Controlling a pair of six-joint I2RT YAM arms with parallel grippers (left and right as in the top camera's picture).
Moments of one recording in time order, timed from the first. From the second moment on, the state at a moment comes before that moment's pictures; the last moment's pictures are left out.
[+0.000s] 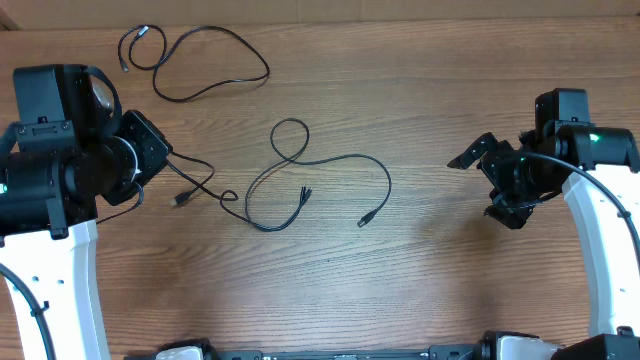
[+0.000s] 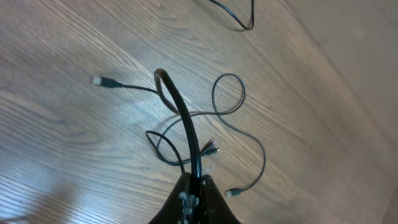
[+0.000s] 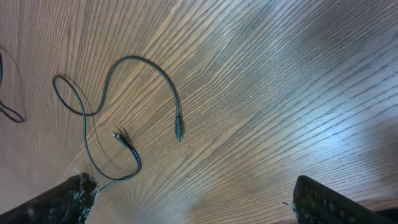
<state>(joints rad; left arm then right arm) 0.12 1.34 1.78 -1.44 0.16 -0.65 -0.09 1.44 1.30 -1.28 -0.38 0.72</state>
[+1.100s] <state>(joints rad) 0.23 1.45 1.78 -1.41 -0.17 -0.68 -0.09 1.44 1.30 -1.28 -0.38 0.72</state>
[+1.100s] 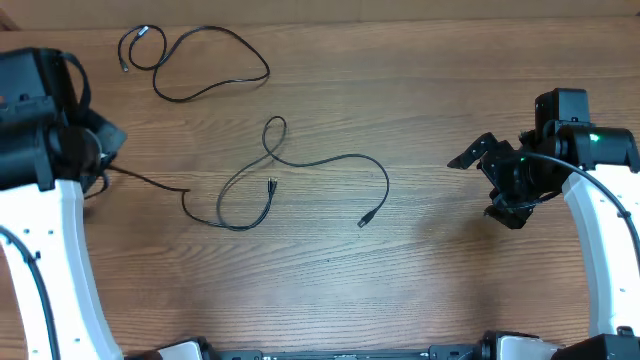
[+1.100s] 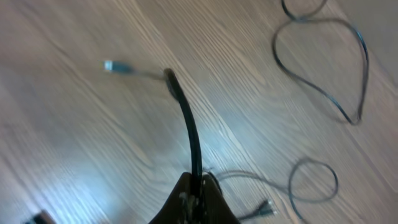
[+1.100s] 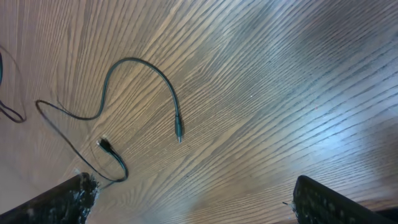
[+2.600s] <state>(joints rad) 0.34 1.66 1.78 -1.50 -0.04 -0.48 -0.09 1.44 1.30 -1.28 -0.38 0.72</state>
